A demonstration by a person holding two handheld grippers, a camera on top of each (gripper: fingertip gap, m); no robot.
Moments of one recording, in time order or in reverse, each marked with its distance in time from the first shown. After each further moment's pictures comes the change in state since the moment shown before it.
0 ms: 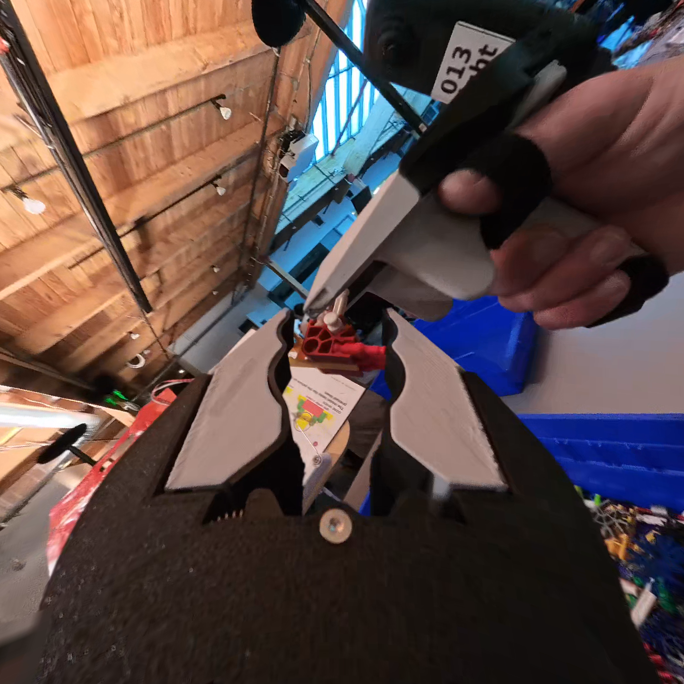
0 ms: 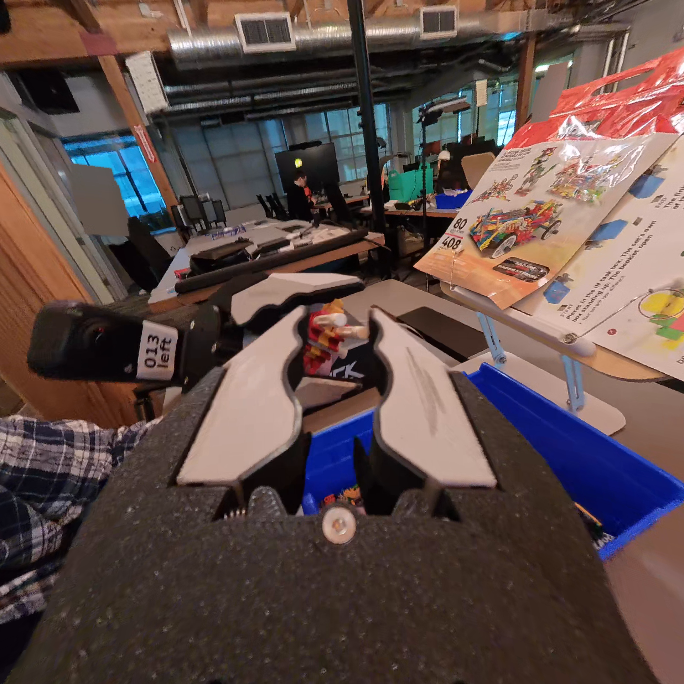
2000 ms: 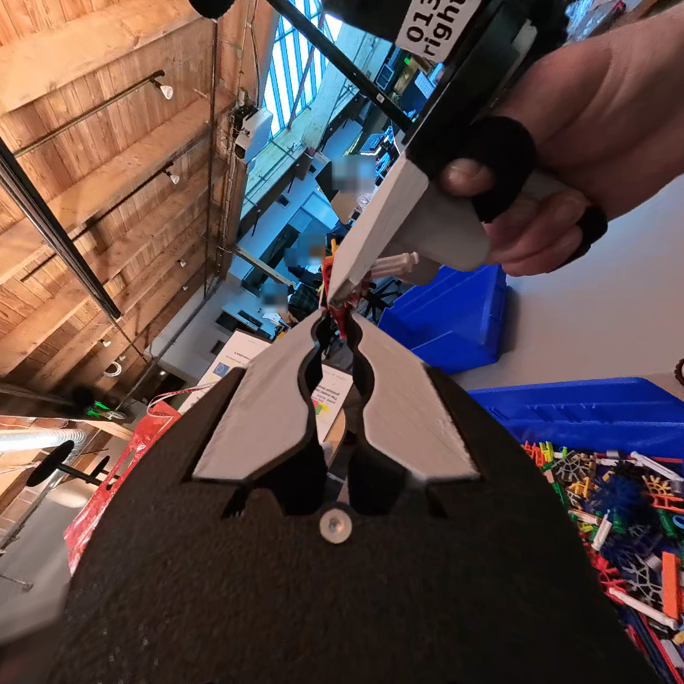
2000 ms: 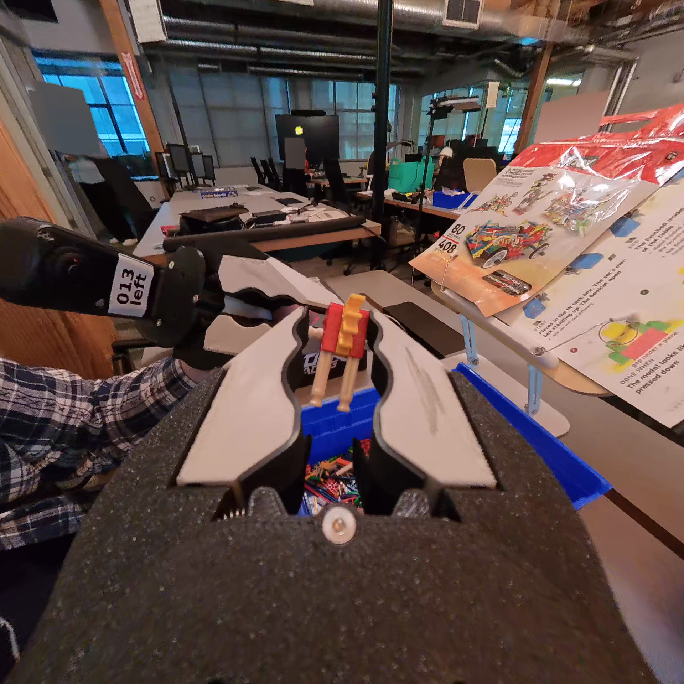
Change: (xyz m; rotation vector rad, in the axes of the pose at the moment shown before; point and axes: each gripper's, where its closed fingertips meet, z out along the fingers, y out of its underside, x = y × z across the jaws) left arm 0.006 -0.018 -0.008 -0.071 0.121 0.067; right arm -0.014 -0.006 -0.018 -0.058 -0.002 -0.156
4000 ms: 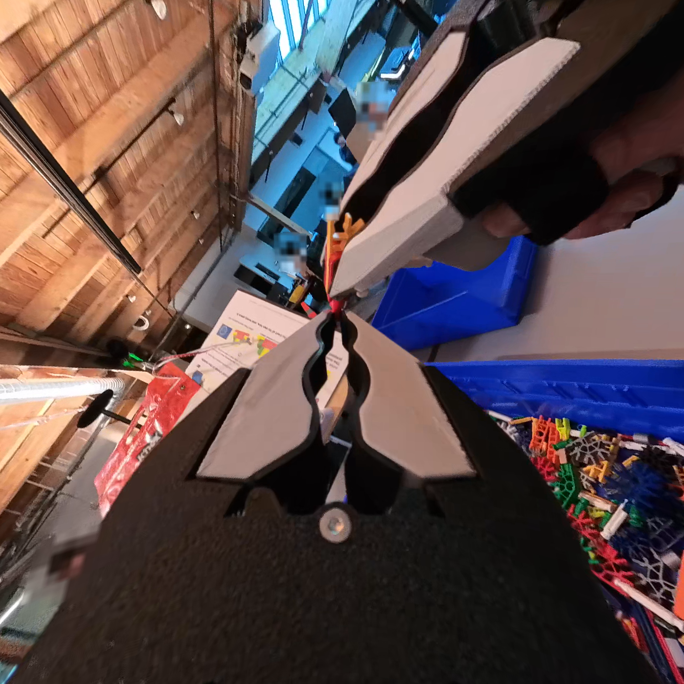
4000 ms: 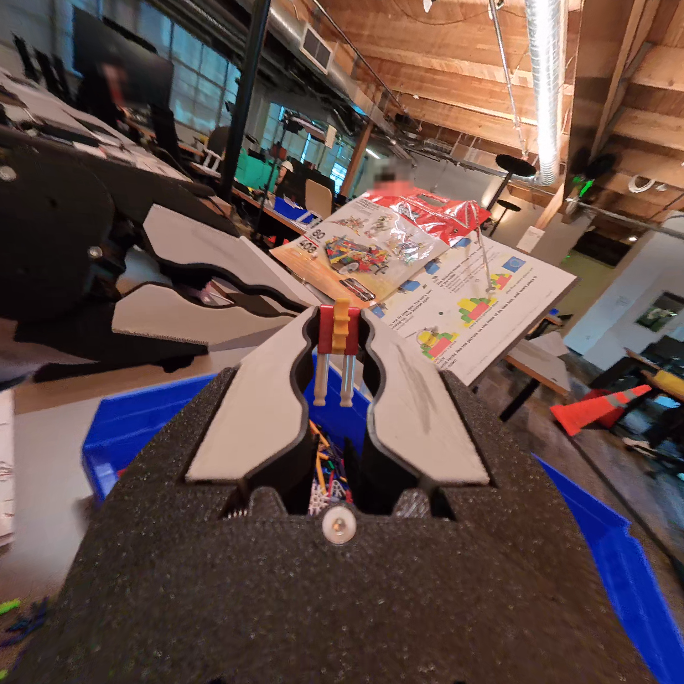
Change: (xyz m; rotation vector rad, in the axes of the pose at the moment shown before) left arm 0.012 0.029 0.013 -0.165 -0.053 0.039; right arm 0.029 0.016 -0.015 0.016 0.446 -0.432
